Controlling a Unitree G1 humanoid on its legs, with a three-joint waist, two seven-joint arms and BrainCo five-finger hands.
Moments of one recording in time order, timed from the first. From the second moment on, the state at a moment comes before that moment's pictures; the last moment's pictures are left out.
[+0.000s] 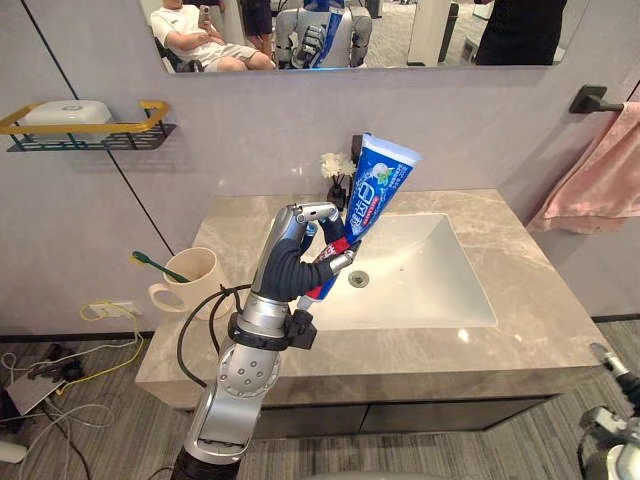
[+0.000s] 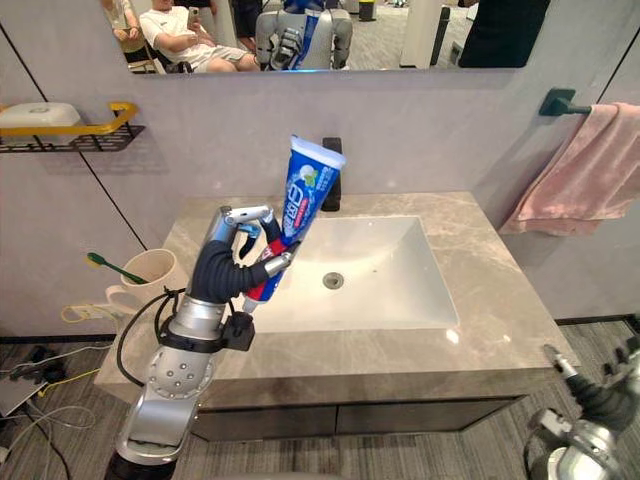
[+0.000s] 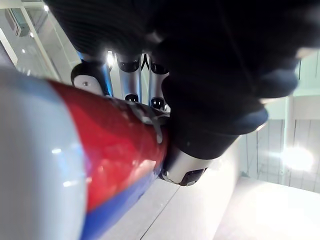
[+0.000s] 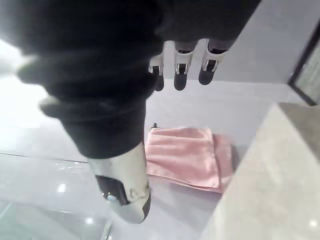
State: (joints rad) left arm 0.00 0.12 -0.27 -0.56 0.42 -0.16 0.05; right arm 0.34 -0.01 -0.71 -0.31 0.15 -0.11 -0.12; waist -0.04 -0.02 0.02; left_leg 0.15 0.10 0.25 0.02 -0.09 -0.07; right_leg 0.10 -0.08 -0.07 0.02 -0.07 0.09
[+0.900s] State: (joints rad) left arm -0.03 0.17 -0.35 -0.50 0.36 -0.16 0.00; right arm 0.12 -0.16 -0.07 -0.42 0.63 -0.19 0.20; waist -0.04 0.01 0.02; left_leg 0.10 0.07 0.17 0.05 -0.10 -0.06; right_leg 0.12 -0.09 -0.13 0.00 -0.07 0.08
